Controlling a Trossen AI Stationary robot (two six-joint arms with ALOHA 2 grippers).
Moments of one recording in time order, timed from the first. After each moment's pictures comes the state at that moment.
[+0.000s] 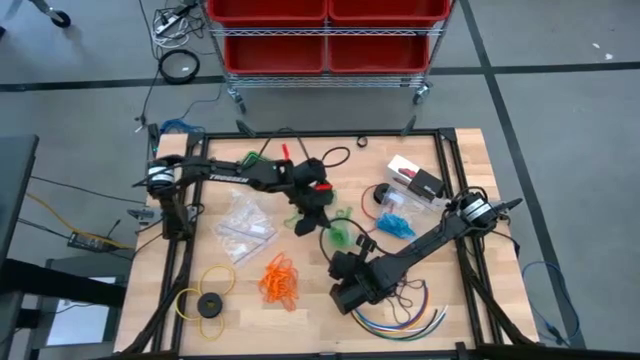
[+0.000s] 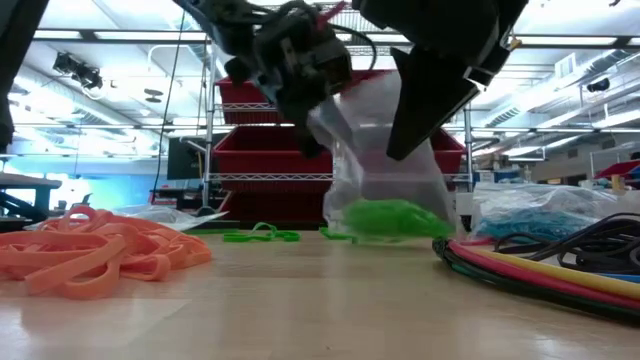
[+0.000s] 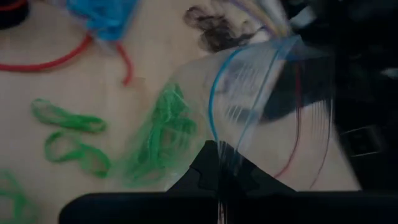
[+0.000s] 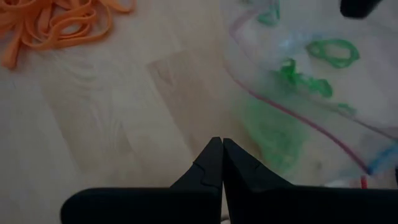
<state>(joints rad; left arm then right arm) 0.18 1.80 1.24 -0.28 0.61 0.02 0.52 2.02 1.57 -0.93 0.63 0.92</state>
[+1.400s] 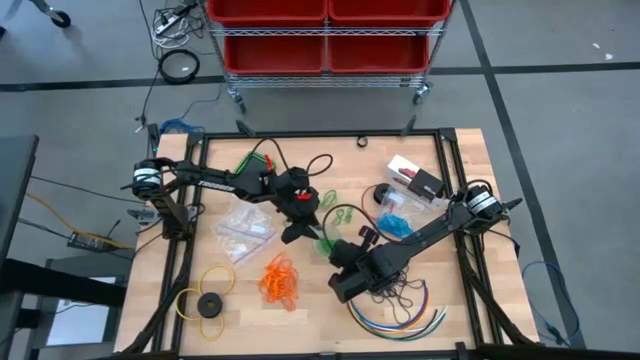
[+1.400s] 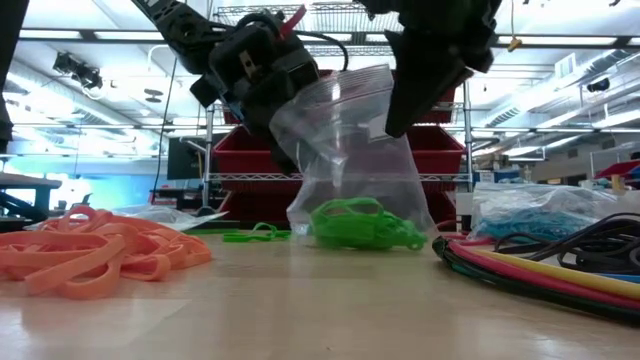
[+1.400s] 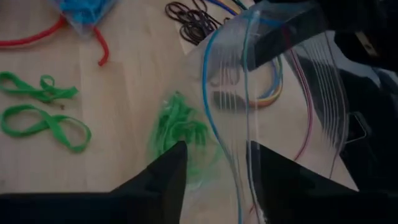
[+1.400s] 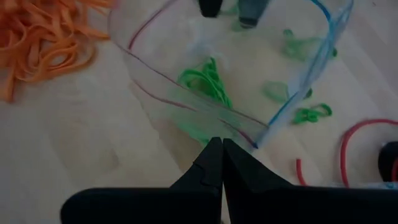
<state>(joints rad) 0.17 1.69 0.95 0.02 0.64 -0.03 0.48 1.96 1.57 -0.98 0.61 0.96</state>
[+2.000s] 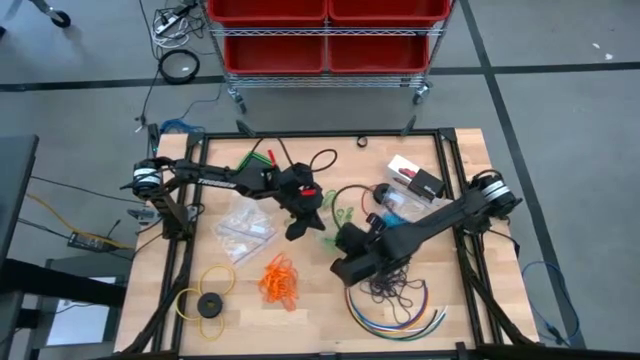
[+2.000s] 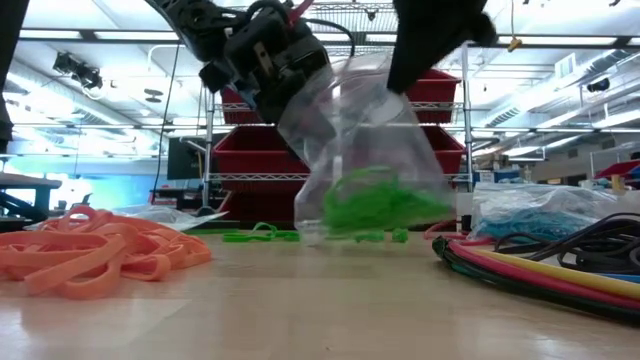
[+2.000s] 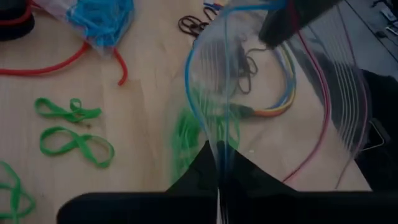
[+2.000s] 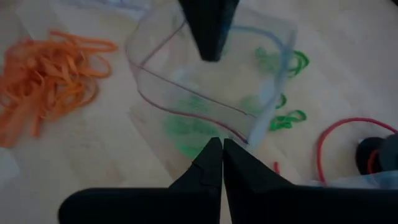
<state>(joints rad) 0.17 1.69 1.04 -0.08 0.58 0.01 0.43 1.83 1.57 -1.03 0.59 1.00</state>
